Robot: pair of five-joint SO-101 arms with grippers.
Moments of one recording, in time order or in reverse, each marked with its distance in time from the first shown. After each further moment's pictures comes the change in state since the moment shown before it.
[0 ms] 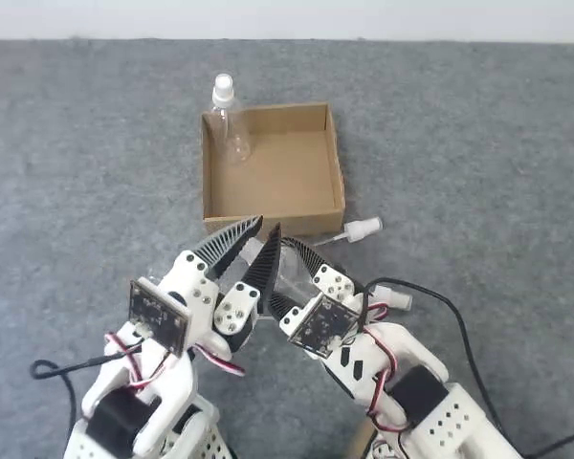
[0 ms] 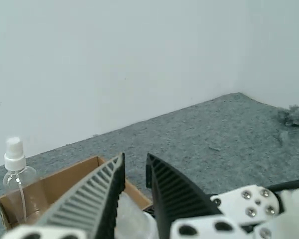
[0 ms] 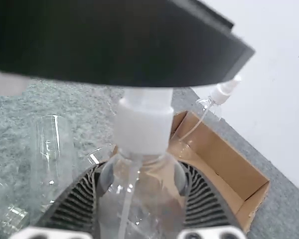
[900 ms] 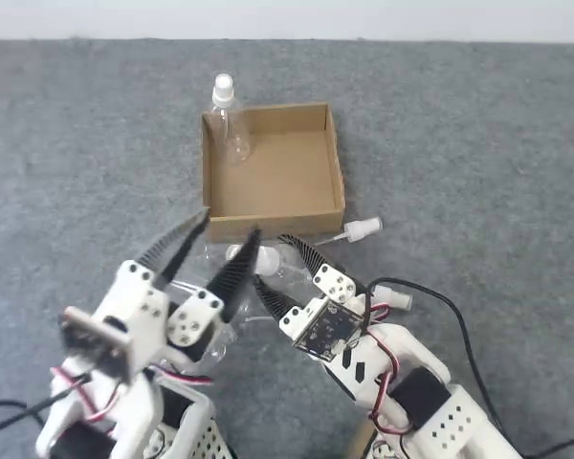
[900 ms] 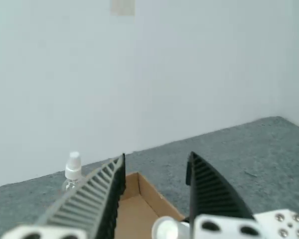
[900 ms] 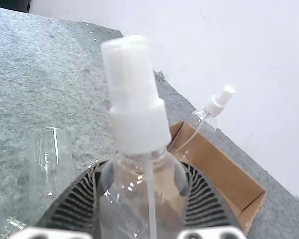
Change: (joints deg) left arm -10.1 0.1 -14.7 9.4 -0.8; right arm -0.4 -1.3 -0.3 -0.1 0.0
